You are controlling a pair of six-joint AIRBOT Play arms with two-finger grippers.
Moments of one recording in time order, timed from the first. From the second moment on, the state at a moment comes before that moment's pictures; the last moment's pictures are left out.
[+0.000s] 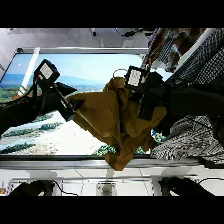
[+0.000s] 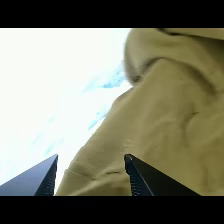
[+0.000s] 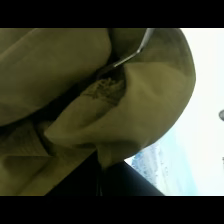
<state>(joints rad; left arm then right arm) -0.36 -0.84 1.10 -2.11 0.90 2.47 0.51 -1.04 1.47 1.77 -1.21 -2.57</state>
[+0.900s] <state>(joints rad) -0.35 -0.97 1.09 -2.25 1.07 2.46 0.51 -1.02 1.47 1.74 -1.27 -2.40</state>
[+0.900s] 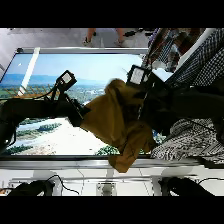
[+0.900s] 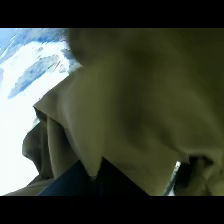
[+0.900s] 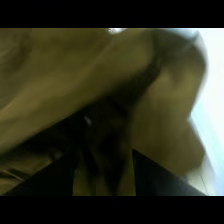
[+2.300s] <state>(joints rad) -0.41 -0.92 1.09 -2.46 1.03 2.45 0.73 -0.95 0.82 1.90 0.19 -0.72</state>
